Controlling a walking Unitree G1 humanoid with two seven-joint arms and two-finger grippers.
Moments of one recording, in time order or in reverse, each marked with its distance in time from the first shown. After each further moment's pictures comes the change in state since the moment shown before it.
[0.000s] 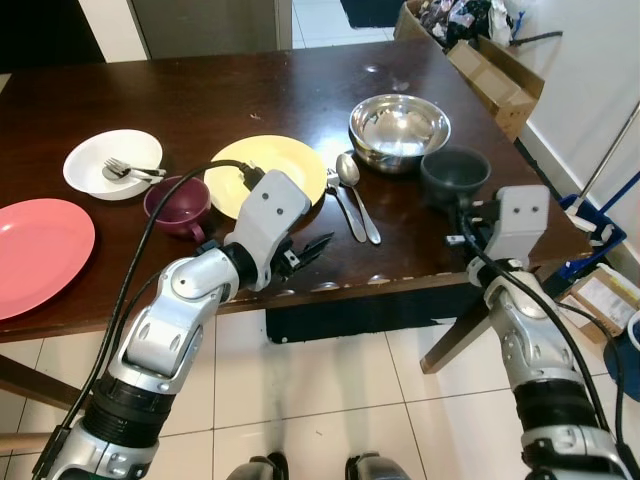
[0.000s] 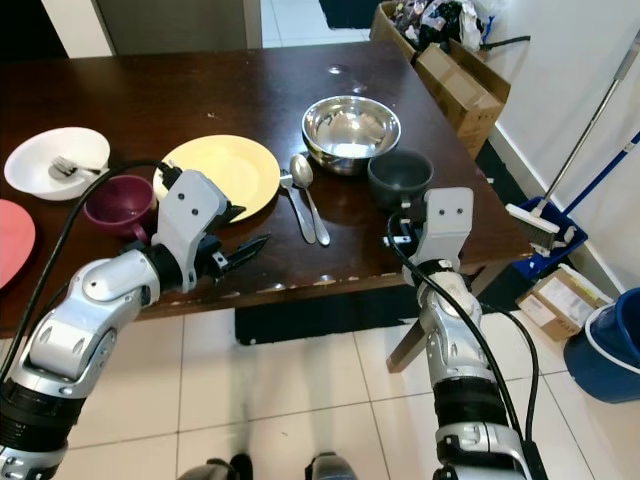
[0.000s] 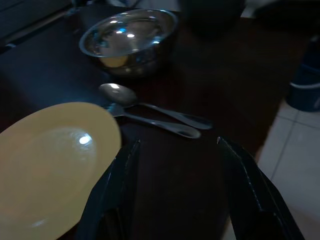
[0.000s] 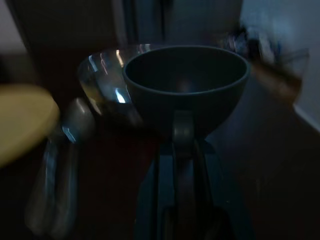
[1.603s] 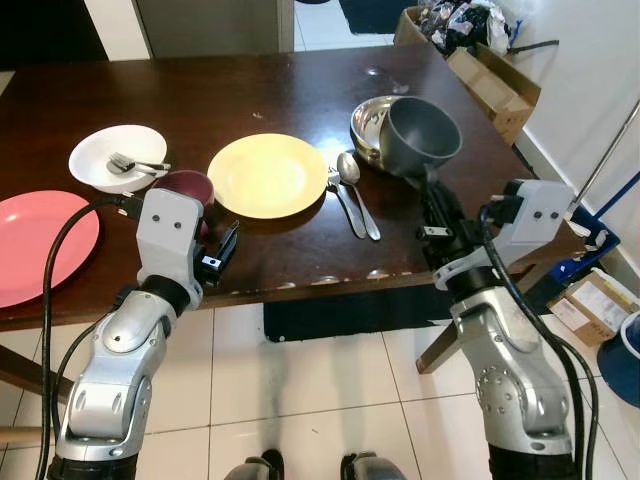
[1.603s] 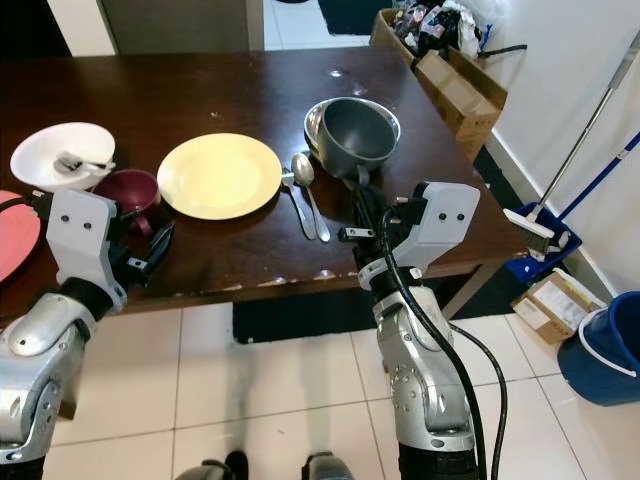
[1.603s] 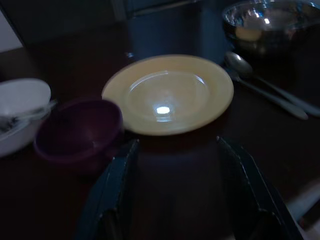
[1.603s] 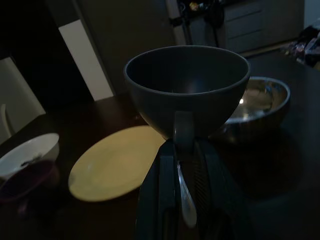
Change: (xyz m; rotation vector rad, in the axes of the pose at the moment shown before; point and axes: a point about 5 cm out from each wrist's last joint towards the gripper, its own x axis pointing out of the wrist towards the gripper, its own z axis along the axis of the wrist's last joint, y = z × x) left arm -0.067 0.027 -0.029 -0.133 0.024 0.495; right arm -0.038 0.069 0.036 0.301 -0.064 0.159
